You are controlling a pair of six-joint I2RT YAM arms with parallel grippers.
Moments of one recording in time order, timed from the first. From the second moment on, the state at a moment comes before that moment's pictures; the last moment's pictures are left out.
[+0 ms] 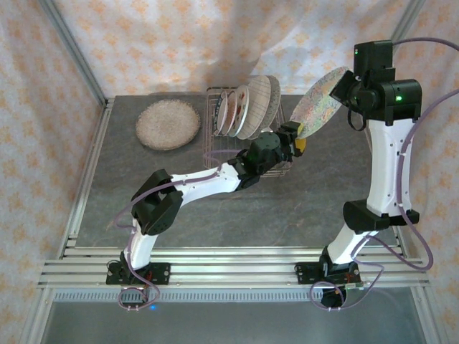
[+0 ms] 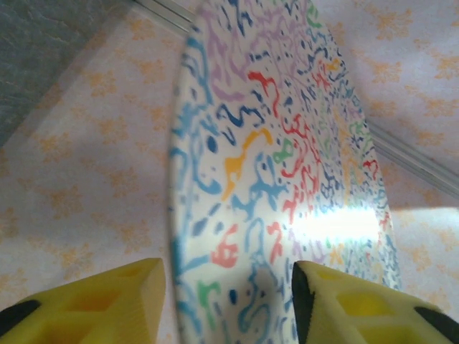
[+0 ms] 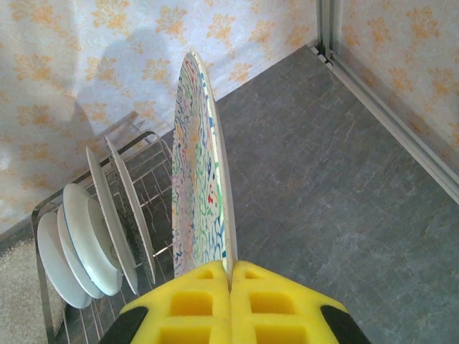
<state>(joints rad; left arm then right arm) -0.91 2.02 1.57 0.41 -0.17 -2.10 0.14 1.69 2.51 -1.54 0.25 0.62</state>
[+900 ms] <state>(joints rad) -0.87 2.02 1.60 0.52 -0.08 -2.05 0.12 1.47 2.31 -1.47 0.32 0.68</state>
